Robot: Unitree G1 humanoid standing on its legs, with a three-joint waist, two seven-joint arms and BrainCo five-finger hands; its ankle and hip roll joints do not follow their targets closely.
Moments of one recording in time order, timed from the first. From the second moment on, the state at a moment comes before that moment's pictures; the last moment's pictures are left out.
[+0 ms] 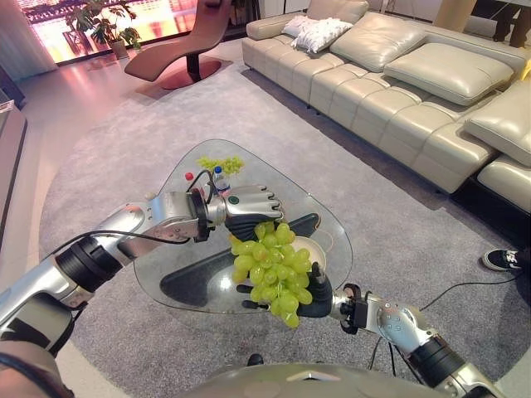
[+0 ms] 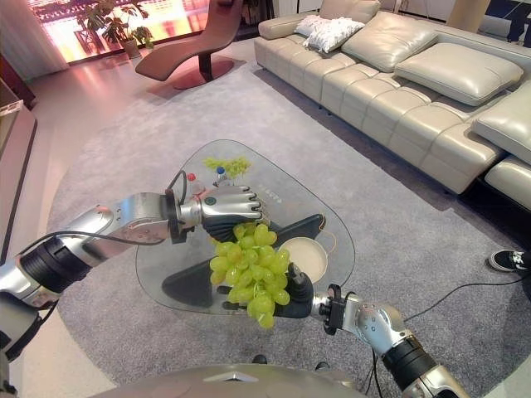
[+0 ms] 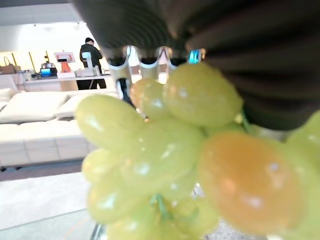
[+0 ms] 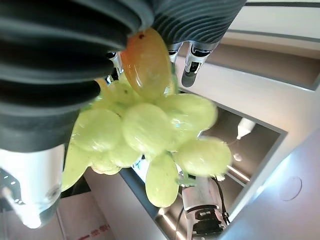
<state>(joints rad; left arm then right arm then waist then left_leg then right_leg) -0.63 0.90 -0.71 -0.11 0.49 -0.52 -0.30 -0.04 -0.46 0.48 0.07 1.19 0.64 0.88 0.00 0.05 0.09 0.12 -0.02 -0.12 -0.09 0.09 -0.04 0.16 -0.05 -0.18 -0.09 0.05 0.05</state>
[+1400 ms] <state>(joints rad) -0.63 0.89 -0.71 -0.14 0.46 -0.50 -0.38 -0.05 -0.46 0.49 0.04 1.19 0.63 0.86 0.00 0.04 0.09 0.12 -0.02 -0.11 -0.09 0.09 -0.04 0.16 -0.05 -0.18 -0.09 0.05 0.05</state>
